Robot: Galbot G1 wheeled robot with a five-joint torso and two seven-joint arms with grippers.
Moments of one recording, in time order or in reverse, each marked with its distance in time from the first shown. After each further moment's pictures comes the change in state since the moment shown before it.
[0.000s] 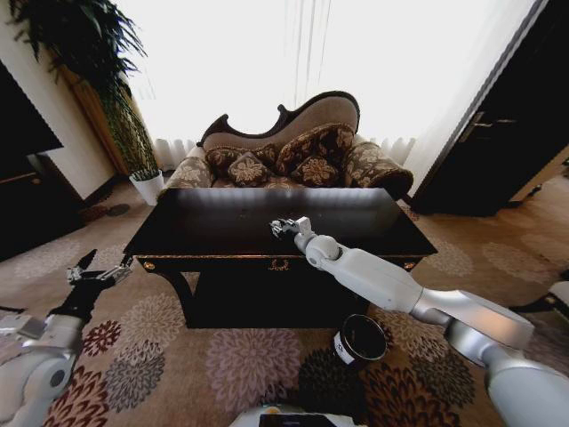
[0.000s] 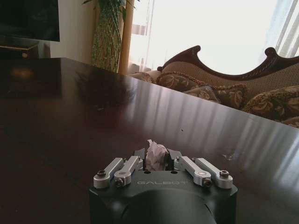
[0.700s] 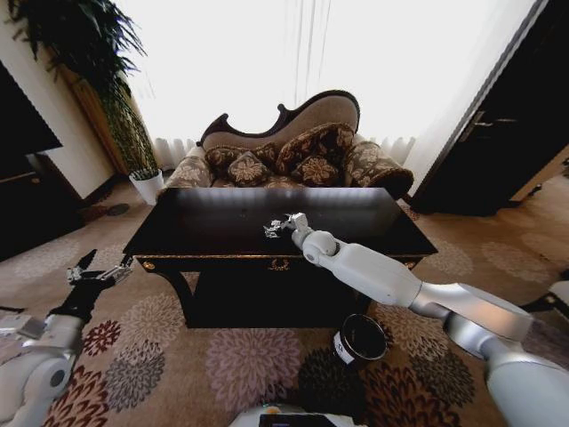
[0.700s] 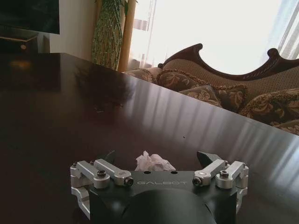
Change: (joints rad) left arm 0.000 0.000 0.000 0.000 0.000 0.000 0.000; right arm 0.056 0.033 -0.035 -0.029 0.005 -0.013 0.011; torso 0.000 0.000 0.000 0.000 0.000
